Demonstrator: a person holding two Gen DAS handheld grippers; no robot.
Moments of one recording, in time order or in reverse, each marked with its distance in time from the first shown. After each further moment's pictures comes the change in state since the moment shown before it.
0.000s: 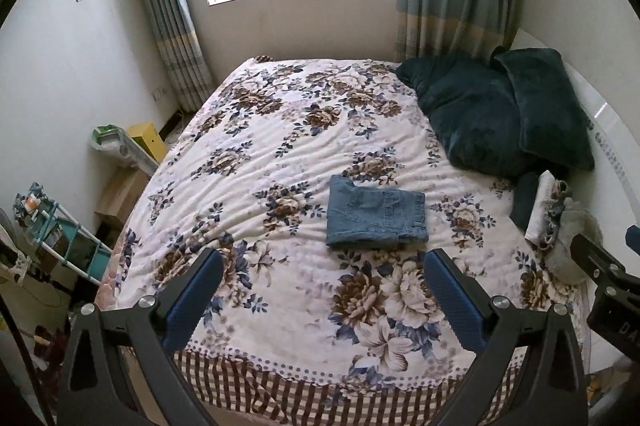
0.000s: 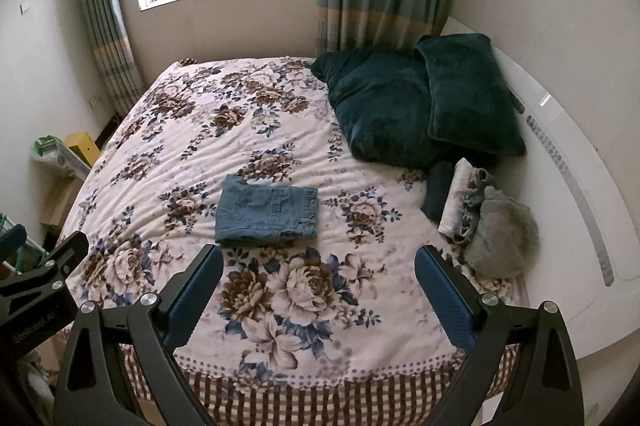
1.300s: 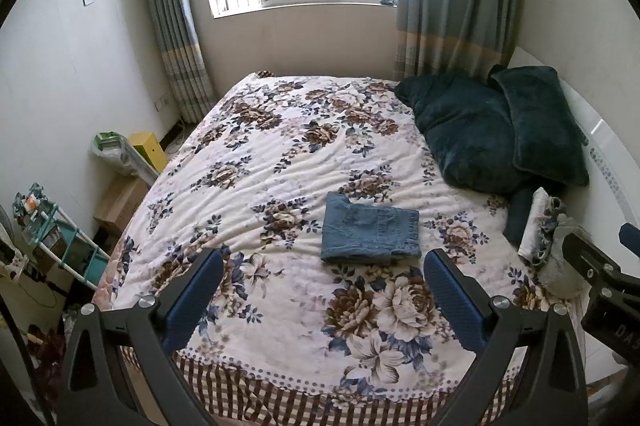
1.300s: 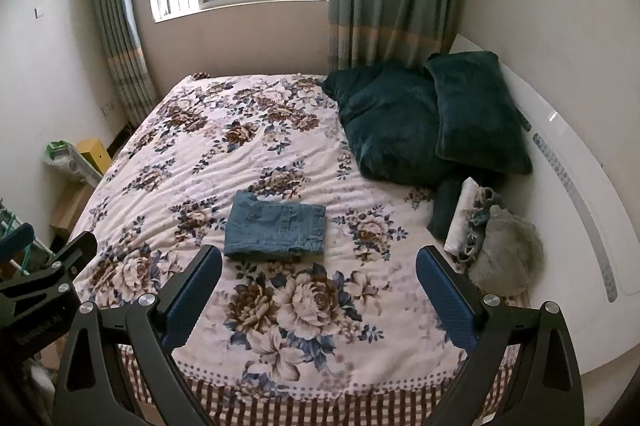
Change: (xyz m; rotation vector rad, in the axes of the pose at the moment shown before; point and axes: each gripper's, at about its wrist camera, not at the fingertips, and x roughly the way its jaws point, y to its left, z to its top) left arm -0.017 -0.003 0.008 -0.019 -0.057 -0.006; right arm -0.013 0.003 0.012 -0.016 -0.056 0.035
